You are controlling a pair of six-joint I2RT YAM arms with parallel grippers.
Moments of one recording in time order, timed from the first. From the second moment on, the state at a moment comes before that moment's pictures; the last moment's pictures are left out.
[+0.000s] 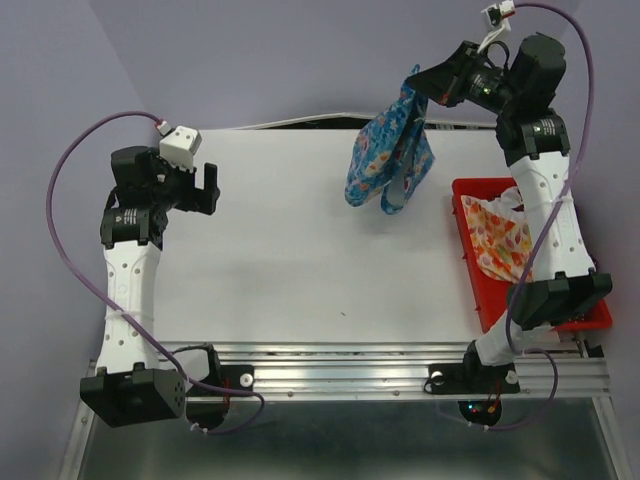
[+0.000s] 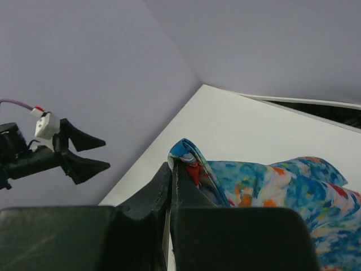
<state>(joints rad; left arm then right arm) 0.11 1.12 1.29 -0.67 0.33 0.26 0.09 1.64 2.06 -0.37 -0.75 0.53</state>
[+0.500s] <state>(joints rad) -0.05 1.07 1.03 -0.62 0.50 0.45 0.16 1.53 1.31 -0.19 -0.72 0.62</state>
